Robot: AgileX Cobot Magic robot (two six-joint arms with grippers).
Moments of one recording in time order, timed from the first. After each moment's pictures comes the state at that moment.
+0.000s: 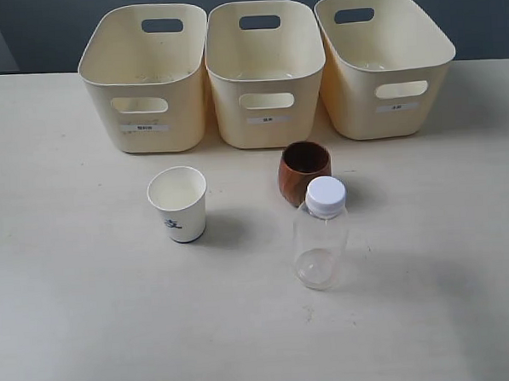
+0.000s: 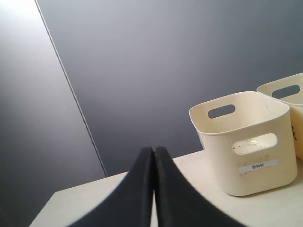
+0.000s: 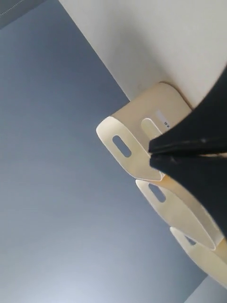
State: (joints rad) left arm -0.02 0.04 0.00 0.16 -0.10 0.12; right arm -0.07 0.00 0.00 0.73 0.04 -0.05
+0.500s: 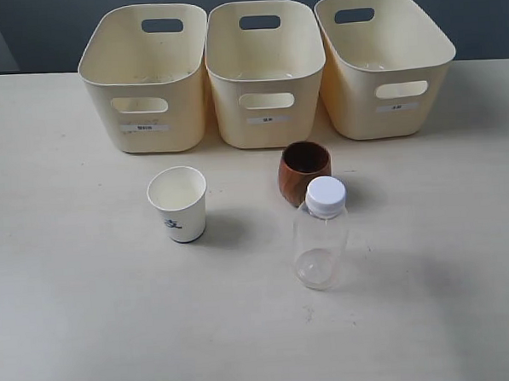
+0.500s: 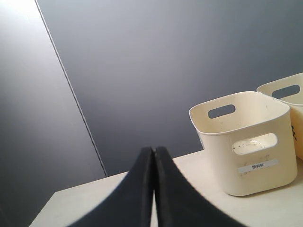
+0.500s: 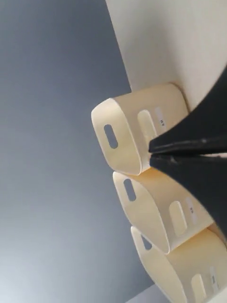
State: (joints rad) left arm -0.02 0.04 0.00 0.16 -0.10 0.12; right arm 0.05 0.00 -0.06 0.65 0.09 -0.25
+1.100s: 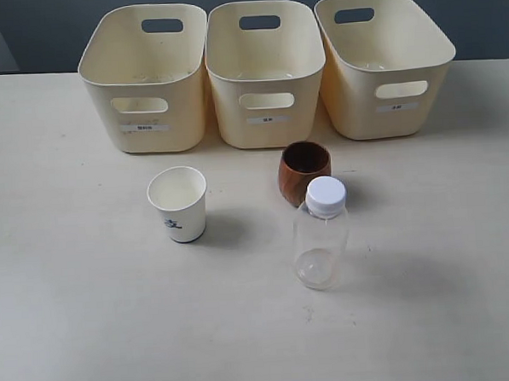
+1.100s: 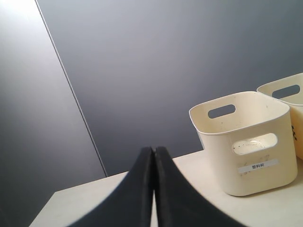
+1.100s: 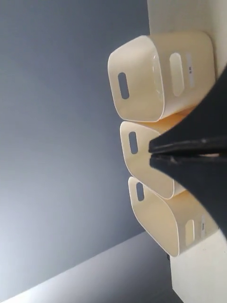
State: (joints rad) left arm -0.02 0.04 0.00 0.16 -0.10 0.12; right arm 0.08 0.30 -0.43 0.87 0.28 -0.52
